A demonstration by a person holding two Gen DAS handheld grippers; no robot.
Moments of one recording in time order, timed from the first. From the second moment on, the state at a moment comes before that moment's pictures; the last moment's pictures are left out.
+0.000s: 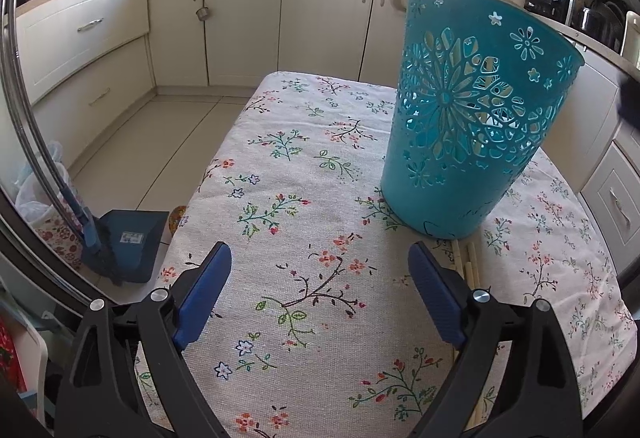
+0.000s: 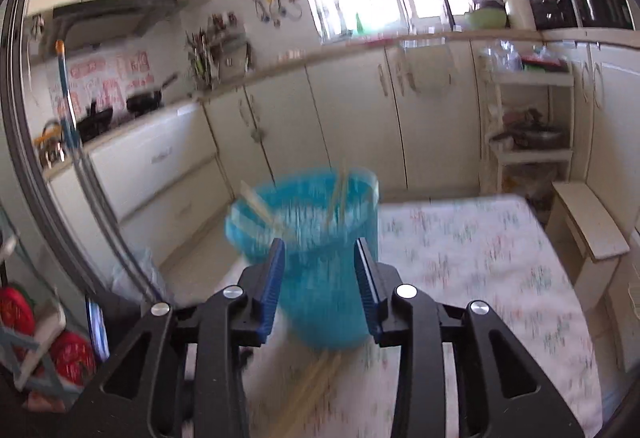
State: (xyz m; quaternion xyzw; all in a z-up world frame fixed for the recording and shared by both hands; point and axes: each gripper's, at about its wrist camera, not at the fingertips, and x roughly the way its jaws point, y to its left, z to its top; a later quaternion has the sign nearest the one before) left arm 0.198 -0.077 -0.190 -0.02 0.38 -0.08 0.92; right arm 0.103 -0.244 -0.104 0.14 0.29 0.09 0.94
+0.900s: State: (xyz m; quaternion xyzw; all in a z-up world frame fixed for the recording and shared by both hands) left arm 0.197 -0.081 -0.191 -0.01 0.38 -0.08 0.92; right arm 0.130 -0.195 -0.200 0.09 0.46 0.06 0.88
